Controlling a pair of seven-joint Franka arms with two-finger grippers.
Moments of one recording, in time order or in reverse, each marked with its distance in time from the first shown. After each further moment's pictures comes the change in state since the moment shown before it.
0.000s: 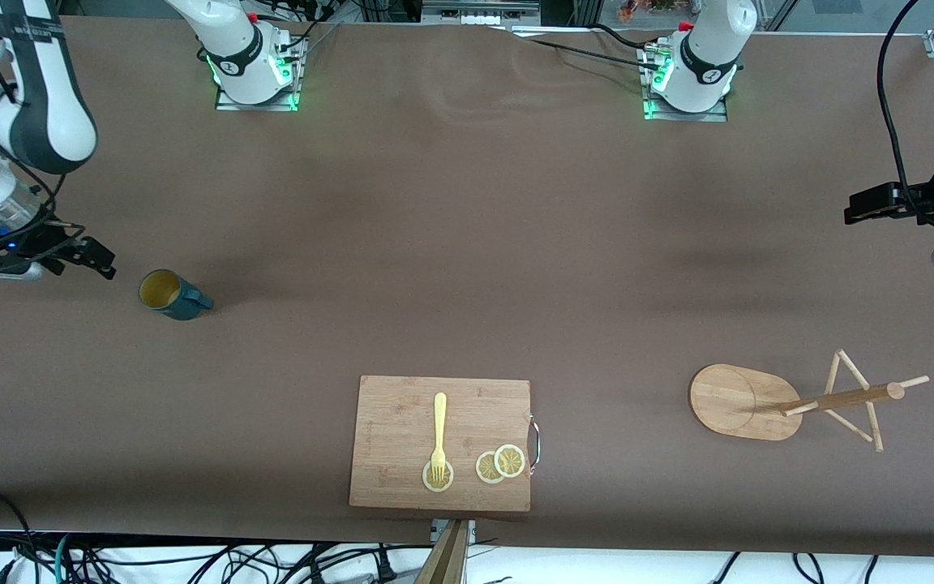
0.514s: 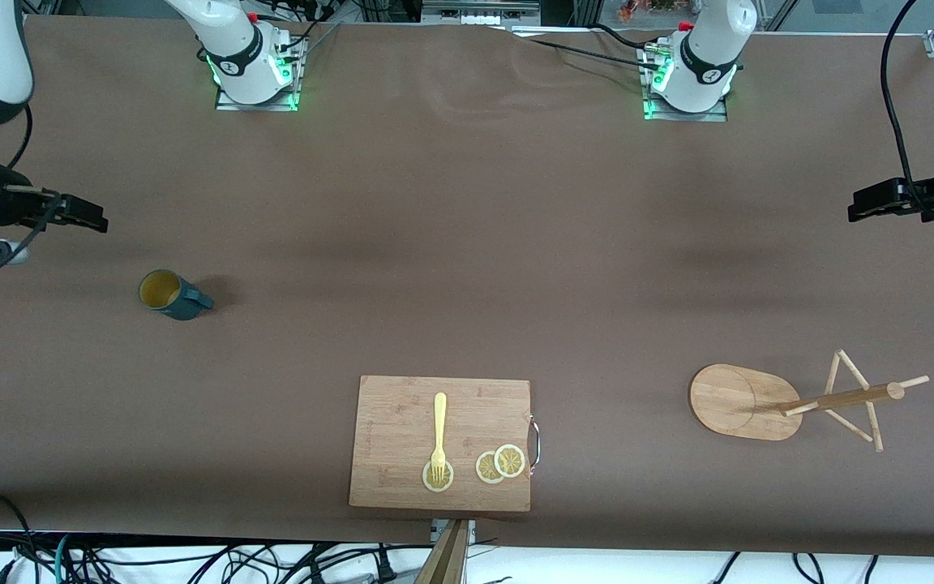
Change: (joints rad) left arm 0.000 -0.010 0.003 0.000 0.000 0.000 0.000; right arm 0.003 -0.026 0.117 0.409 -0.103 -0.727 0.137
